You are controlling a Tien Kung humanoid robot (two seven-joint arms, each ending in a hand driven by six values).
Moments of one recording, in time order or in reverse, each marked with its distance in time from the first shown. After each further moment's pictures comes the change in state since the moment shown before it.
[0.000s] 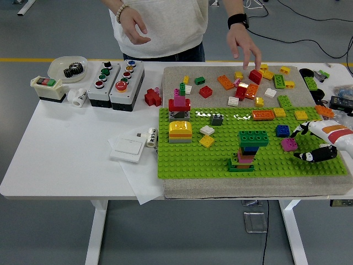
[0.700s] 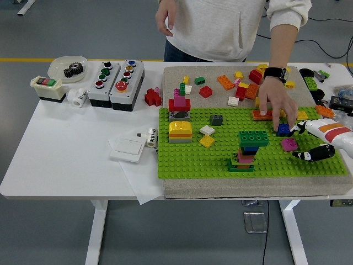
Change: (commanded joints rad) left arm -0.011 0.002 0.007 -0.001 -0.004 0.002 -0.003; right arm 0.022 0.005 -0.020 -0.008 -0.016 0.011 0.002
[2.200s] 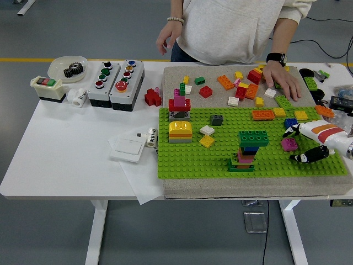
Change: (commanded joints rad) left arm -0.005 -0.001 -0.004 -0.001 0.011 -0.005 0.002; right arm 0.058 0.033 -0.069 -0.058 -0.034 0.015 -0.012
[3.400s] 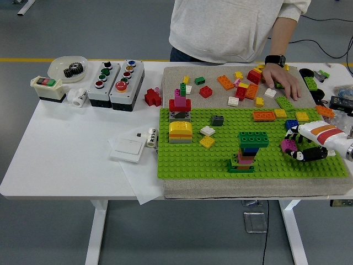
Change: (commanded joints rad) left arm 0.000 -0.001 -0.005 -0.002 0.014 -0.001 0.003; right arm -0.002 0.003 -0.013 -0.010 0.011 -0.038 0.025
